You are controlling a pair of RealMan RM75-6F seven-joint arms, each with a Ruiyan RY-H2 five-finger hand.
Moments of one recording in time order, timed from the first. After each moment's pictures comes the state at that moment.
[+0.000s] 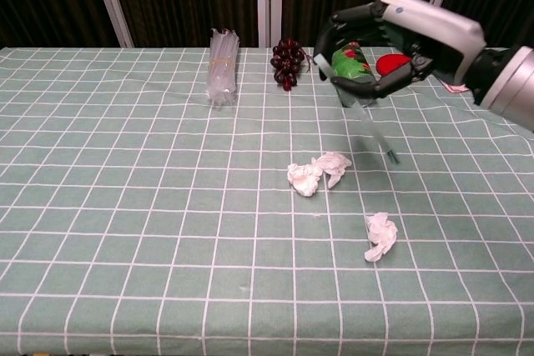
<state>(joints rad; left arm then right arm) -0.07 -1.20 -0.05 -1.56 1.48 1.50 0.09 0.76 -1.58 0.02 -1.15 -1.69 1.25 0.81</state>
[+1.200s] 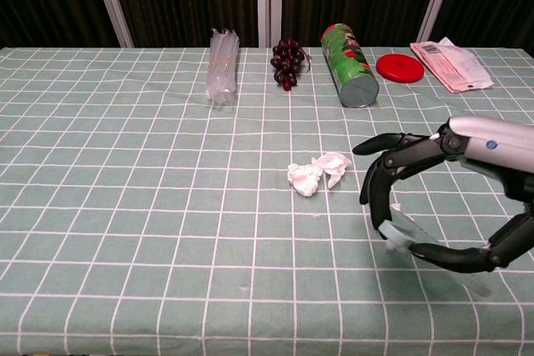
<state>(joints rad) -0.09 -1.18 -0.05 -1.61 1.48 1.48 0.11 0.62 -1.39 -0.24 -1.46 -1.96 1.32 0.62</state>
